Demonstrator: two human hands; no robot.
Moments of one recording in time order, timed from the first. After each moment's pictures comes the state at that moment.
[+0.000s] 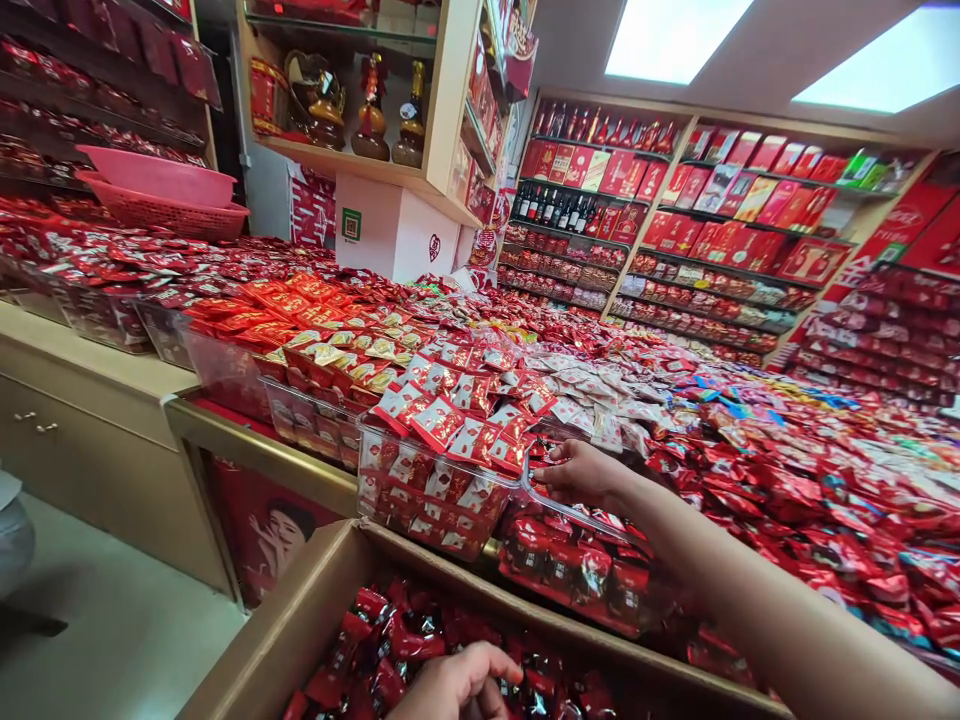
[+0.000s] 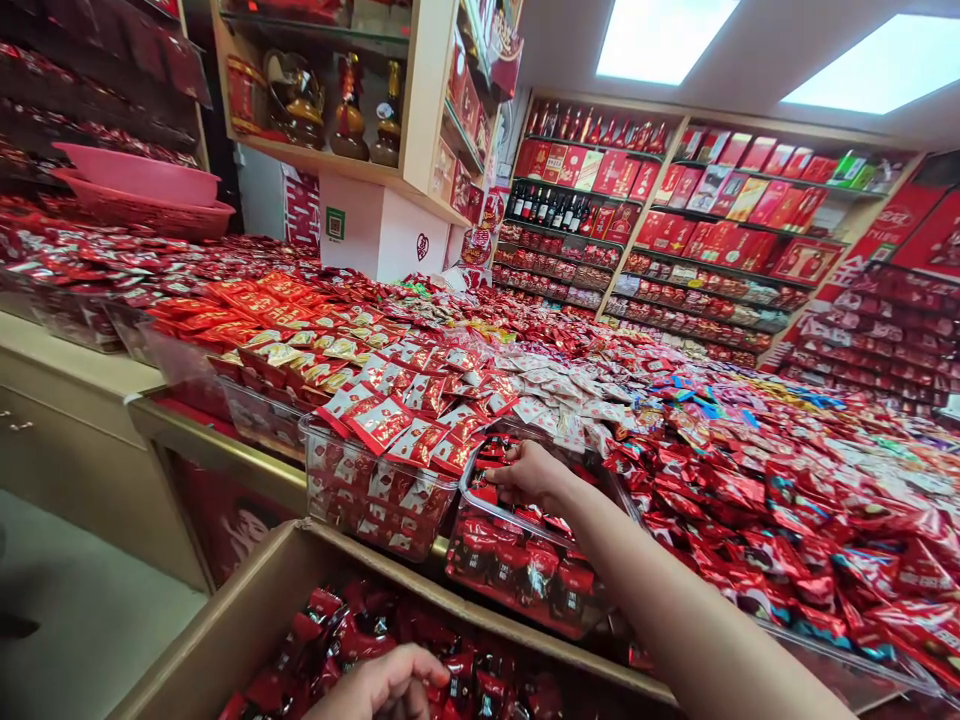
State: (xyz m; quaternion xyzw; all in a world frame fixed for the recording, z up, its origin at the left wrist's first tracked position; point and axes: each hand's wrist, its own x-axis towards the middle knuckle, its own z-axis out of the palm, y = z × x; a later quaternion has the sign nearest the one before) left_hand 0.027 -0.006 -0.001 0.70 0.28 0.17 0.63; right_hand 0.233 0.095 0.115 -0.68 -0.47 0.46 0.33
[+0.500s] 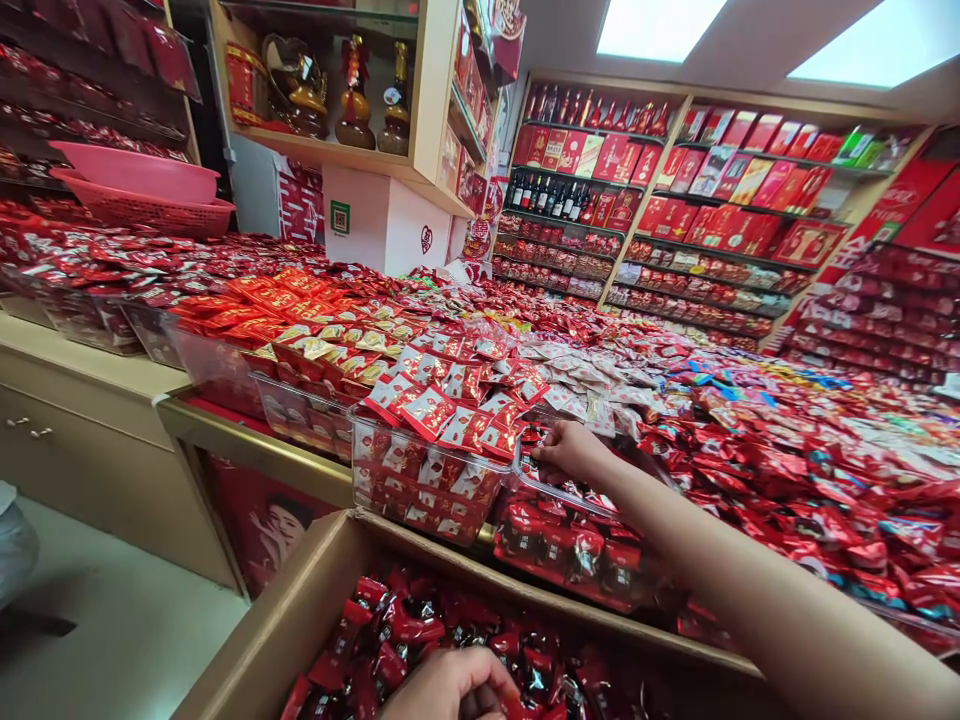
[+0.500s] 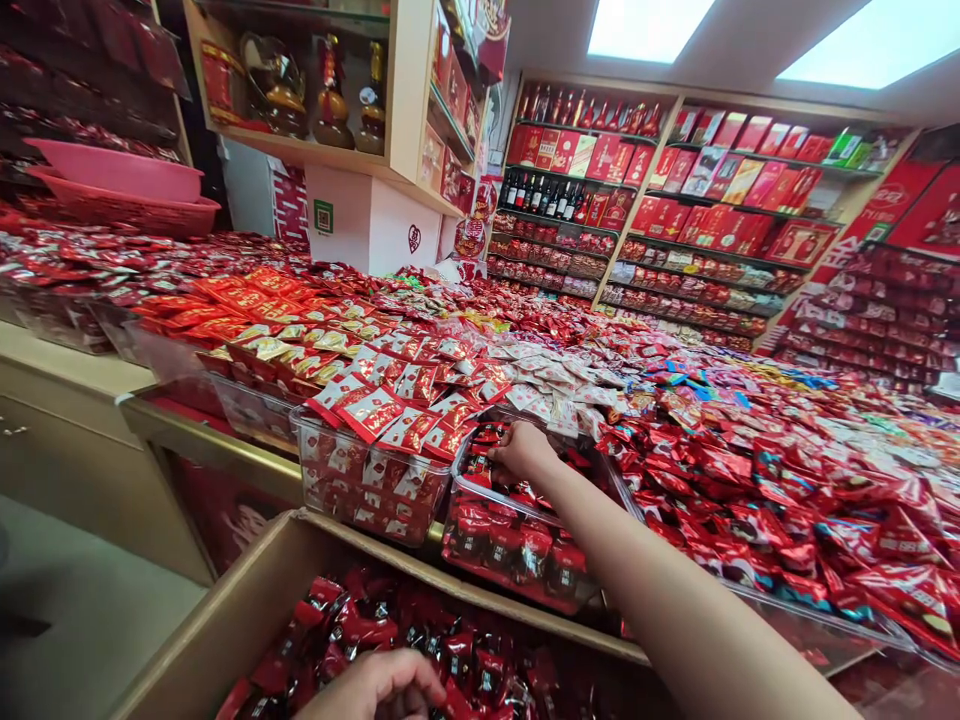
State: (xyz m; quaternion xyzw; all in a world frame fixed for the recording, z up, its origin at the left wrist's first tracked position) left_hand 0.027 -0.011 -0.008 0.74 0.30 0.12 0.59; right_hand 0.236 0.102 0.110 -0.72 -0.53 0.36 0.28
